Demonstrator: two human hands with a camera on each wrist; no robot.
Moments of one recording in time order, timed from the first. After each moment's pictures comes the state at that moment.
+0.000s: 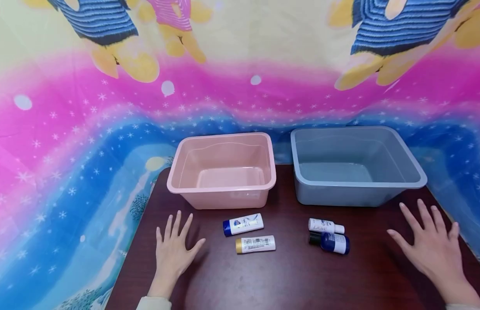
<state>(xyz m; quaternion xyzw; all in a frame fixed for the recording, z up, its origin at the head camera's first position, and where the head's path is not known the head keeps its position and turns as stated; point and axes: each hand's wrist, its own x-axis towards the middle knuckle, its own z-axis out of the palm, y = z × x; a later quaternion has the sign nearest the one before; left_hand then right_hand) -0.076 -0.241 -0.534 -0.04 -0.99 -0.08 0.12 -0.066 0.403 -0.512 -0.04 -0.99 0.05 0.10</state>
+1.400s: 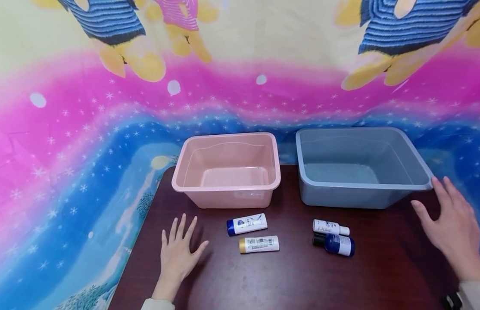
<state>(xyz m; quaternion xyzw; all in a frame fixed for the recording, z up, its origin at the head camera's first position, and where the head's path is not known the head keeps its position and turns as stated) -0.066 -0.238 -0.537 -0.02 -0.99 -0.08 0.10 -0.101 0.409 -0.462 -0.07 -0.96 0.18 0.19</state>
